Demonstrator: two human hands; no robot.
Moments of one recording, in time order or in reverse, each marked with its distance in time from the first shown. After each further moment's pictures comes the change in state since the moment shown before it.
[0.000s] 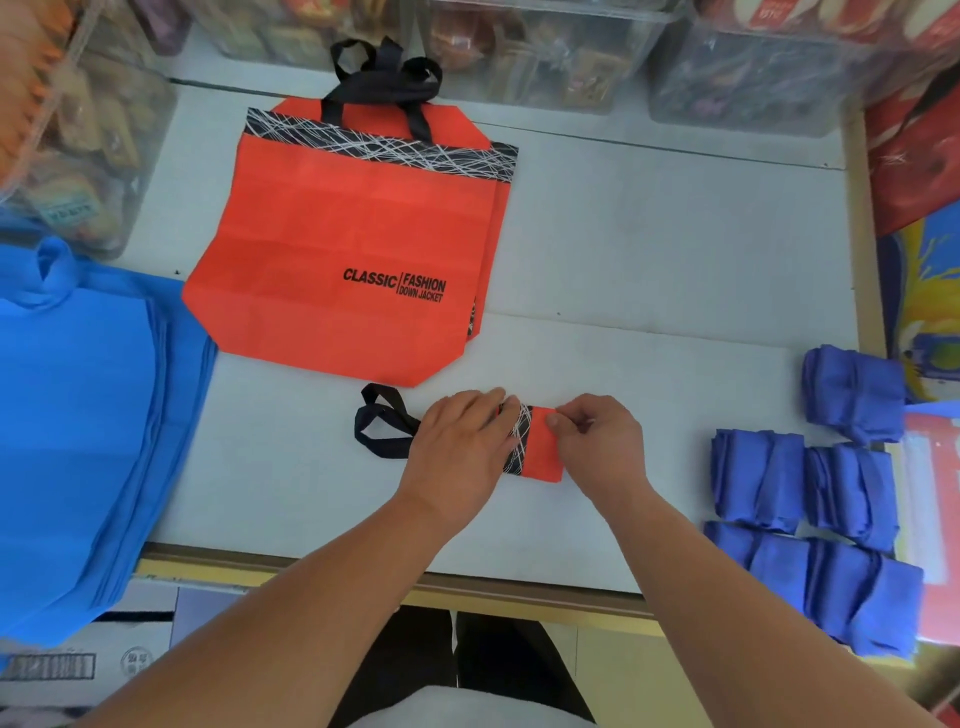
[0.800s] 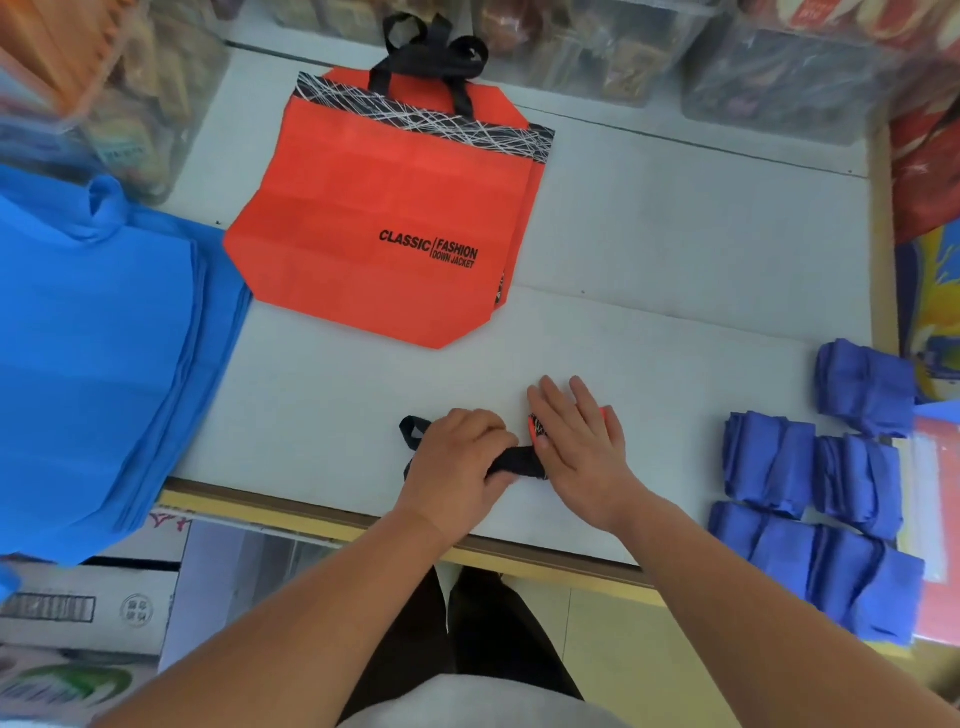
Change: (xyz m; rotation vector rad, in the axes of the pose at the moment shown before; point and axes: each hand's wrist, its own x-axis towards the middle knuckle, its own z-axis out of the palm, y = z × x) left_hand -0.060 0.009 -0.008 -0.311 -0.025 -0.098; right_hand -0.035 0.034 0.009 -0.682 -0.409 -0.501
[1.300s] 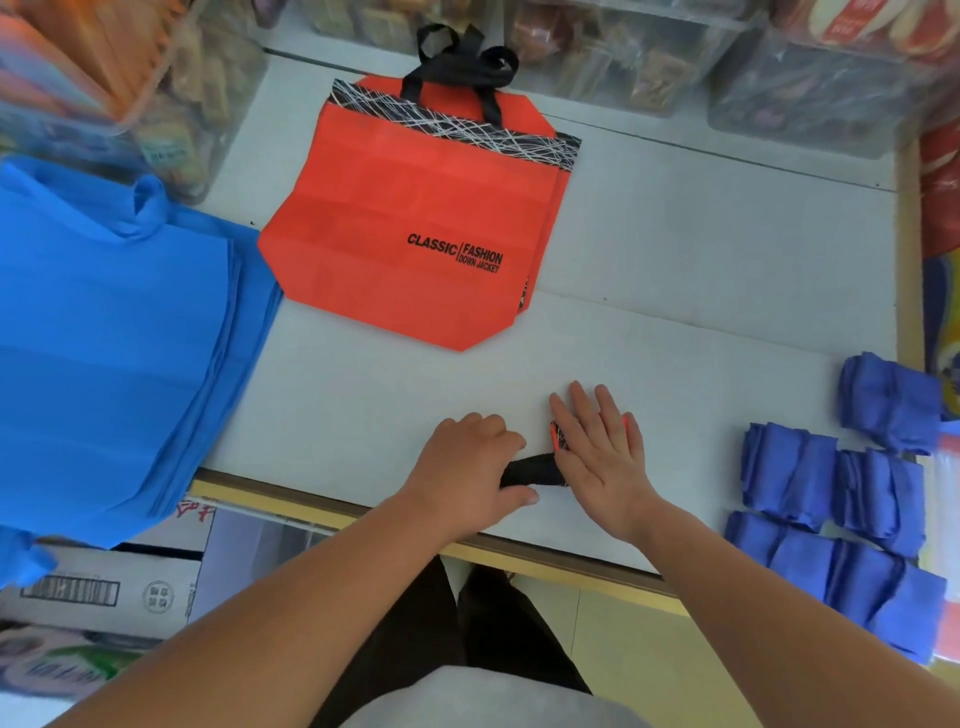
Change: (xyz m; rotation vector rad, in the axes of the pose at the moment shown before) left_hand 0.008 0.008 -0.036 0.204 -0.334 -0.073; right_hand -0.002 0.001 0.003 -0.079 -0.069 0.019
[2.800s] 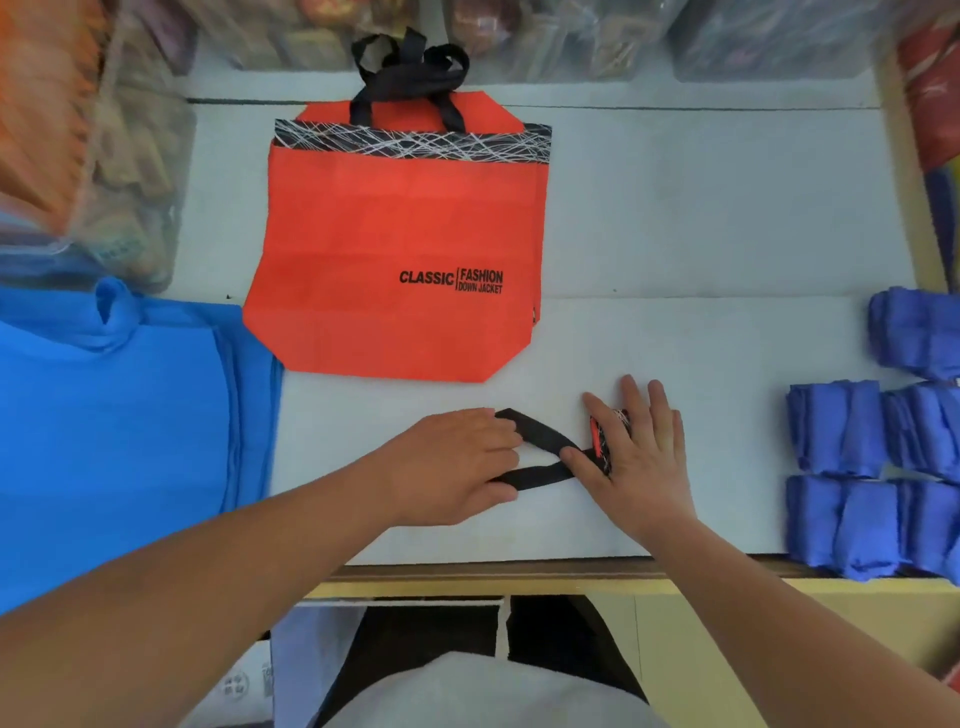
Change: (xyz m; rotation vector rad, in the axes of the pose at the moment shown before) left_hand 0.028 -0.096 -0.062 0.208 -0.148 0.671; right_hand 0.014 -0.037 0.022 0.005 0.309 0.345
